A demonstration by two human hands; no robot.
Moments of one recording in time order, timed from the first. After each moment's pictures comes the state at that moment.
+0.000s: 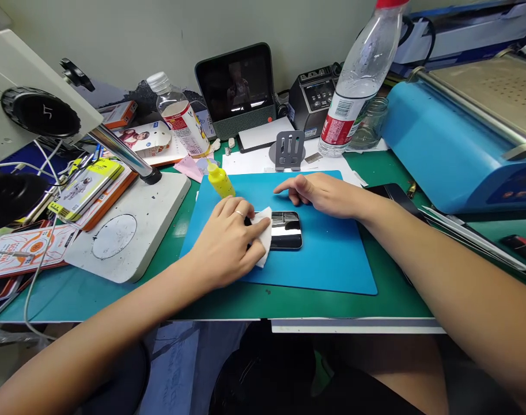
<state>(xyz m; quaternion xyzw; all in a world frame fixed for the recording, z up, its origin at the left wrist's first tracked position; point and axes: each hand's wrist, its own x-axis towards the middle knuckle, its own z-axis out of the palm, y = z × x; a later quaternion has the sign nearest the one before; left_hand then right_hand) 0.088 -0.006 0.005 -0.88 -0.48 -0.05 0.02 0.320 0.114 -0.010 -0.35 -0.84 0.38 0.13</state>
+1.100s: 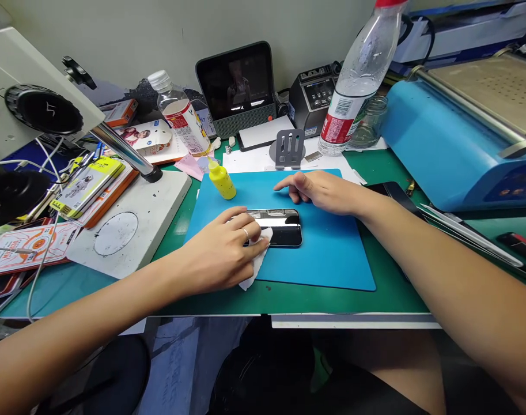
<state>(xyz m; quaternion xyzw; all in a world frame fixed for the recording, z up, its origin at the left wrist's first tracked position) 0.064 -0.012 0.014 -0.96 -0.28 -0.01 0.05 0.320 0.116 -0.011 -0.35 -0.84 0.39 0.12</state>
